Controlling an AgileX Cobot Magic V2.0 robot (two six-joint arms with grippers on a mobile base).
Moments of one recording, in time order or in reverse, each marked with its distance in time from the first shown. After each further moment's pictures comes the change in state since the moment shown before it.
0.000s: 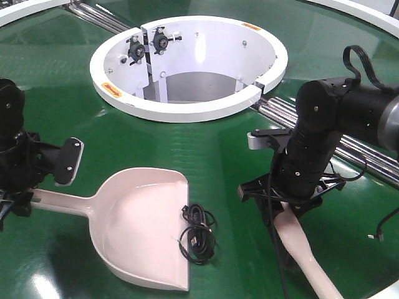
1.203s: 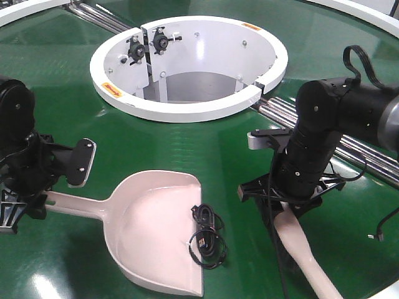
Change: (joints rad) left arm -0.037 0.000 0.000 -0.058 -0.007 -0.002; right arm 0.000 0.000 0.000 0.001 0.000 0.000
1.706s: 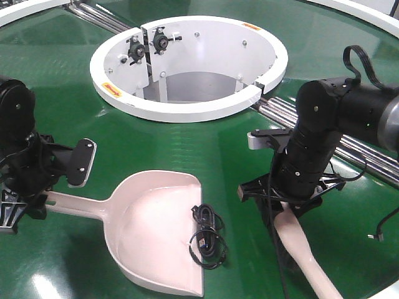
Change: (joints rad) left arm -0.001 0.000 0.000 -0.001 0.000 0.000; right arm 0.000 0.000 0.000 0.000 0.000 0.000
